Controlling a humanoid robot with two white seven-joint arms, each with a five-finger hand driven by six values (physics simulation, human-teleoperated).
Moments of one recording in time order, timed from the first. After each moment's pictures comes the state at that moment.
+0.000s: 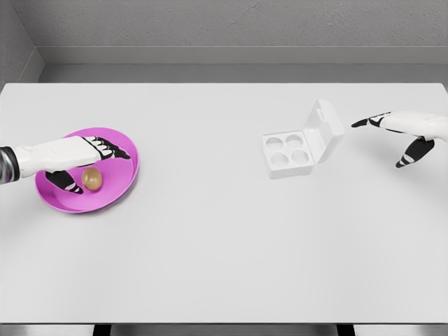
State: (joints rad) left arm -0.51 0.84 -0.53 -1.33 -0.41 -0.61 -0.54; right arm -0.73 -0.89 0.70 -1.14 0.21 -0.45 0.61
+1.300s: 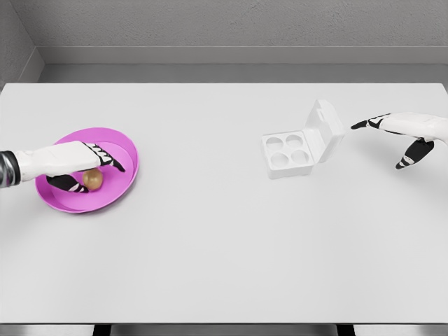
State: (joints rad) left arm -0.49 0.84 -0.53 -1.33 -0.42 -0.61 -0.55; right arm -0.73 -0.89 0.71 -1.15 0.21 -0.45 0.61
